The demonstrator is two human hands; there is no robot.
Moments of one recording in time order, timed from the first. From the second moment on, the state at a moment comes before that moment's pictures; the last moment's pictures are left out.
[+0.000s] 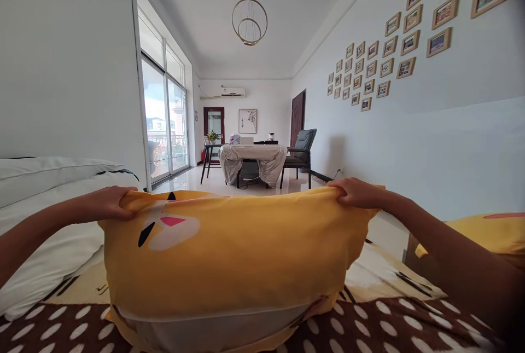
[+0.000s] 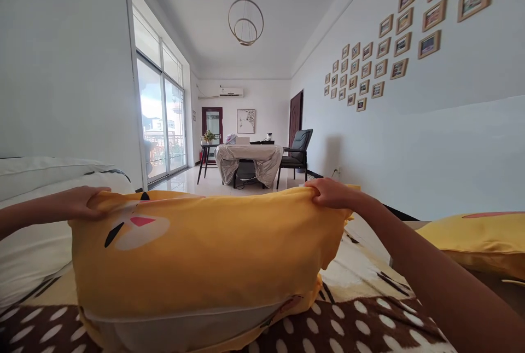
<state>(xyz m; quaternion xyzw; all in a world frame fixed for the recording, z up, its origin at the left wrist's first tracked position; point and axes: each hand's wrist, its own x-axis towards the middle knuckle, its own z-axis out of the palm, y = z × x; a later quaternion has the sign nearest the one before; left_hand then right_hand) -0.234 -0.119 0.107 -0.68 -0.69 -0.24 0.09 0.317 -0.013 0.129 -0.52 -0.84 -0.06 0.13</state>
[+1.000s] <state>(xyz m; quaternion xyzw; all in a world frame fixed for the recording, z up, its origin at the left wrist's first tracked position) -0.191 -0.104 0.140 -0.72 -0.69 -0.04 0.11 0.157 -0.017 0.103 -0.40 -0.89 -0.03 0.22</state>
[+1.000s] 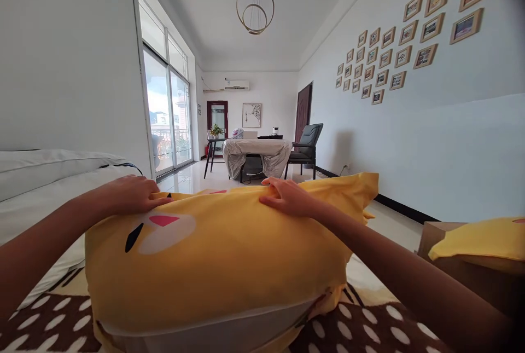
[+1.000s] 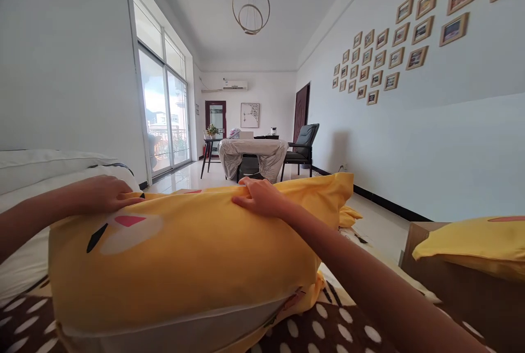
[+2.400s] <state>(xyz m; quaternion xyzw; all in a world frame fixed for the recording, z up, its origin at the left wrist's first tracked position) -0.078 -0.106 0.122 -0.77 -0.62 0.03 0.12 0.130 -0.048 0.113 -0.35 -0.90 -0.23 0.11</state>
